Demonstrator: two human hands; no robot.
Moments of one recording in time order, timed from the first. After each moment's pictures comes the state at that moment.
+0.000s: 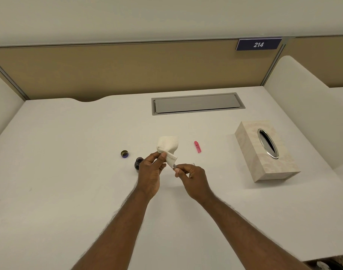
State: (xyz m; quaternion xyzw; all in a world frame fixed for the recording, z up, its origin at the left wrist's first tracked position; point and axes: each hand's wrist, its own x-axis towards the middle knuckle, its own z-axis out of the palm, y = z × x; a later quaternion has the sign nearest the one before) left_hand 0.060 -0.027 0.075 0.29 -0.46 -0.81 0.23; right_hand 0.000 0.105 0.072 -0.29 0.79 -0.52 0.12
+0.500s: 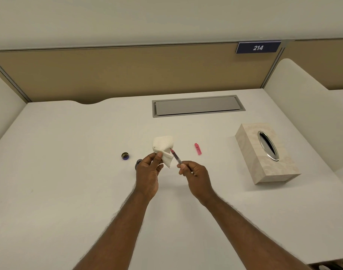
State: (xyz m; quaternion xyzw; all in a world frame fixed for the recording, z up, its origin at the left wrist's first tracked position) left_hand 0.061 -0.032 0.079 0.32 -0.45 -0.79 0.25; right_hand -0.005 0.105 0.077 -0.22 0.76 -0.59 0.17
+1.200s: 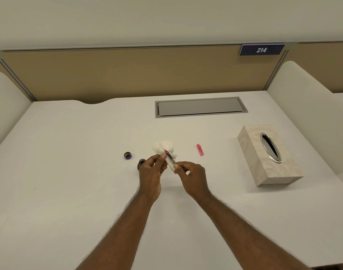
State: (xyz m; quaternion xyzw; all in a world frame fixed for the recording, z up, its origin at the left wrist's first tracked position) left_hand 0.066 -0.015 0.095 0.32 -0.47 -0.77 0.29; right_hand 0.000 0.090 0.078 -0.25 0.79 -0.54 0.10
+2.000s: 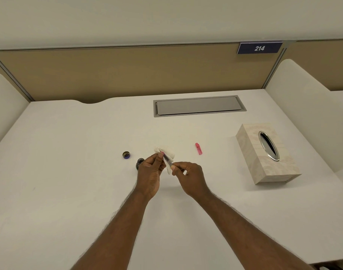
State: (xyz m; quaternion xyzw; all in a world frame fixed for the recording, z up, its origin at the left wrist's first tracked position) left_hand 0.064 -0.027 0.080 0.26 -0.47 -0.81 0.25; right_hand 0.001 0.093 0.082 -0.31 0.79 -0.51 0.11
